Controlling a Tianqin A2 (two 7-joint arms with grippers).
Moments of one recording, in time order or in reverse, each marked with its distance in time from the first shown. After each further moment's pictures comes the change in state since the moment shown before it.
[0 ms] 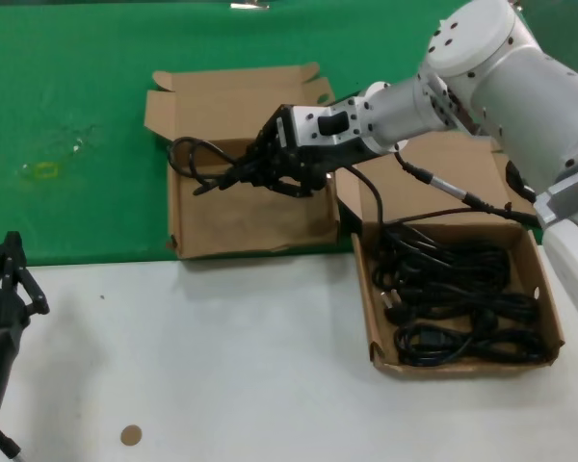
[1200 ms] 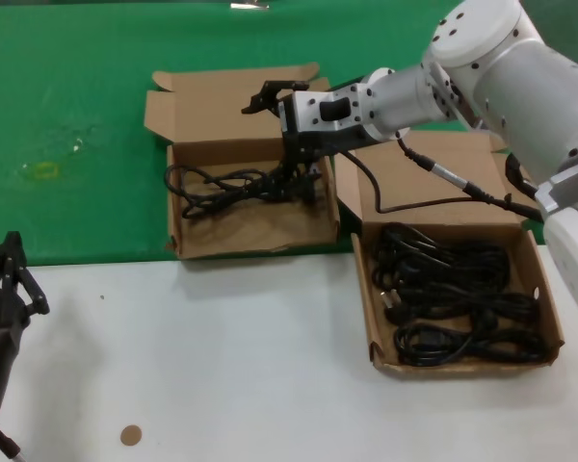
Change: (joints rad) left arm 0.000 0.000 0.000 0.000 0.000 0.000 0.000; right arm 0.020 -0.003 0.036 -0.025 0.004 0.058 -0.044
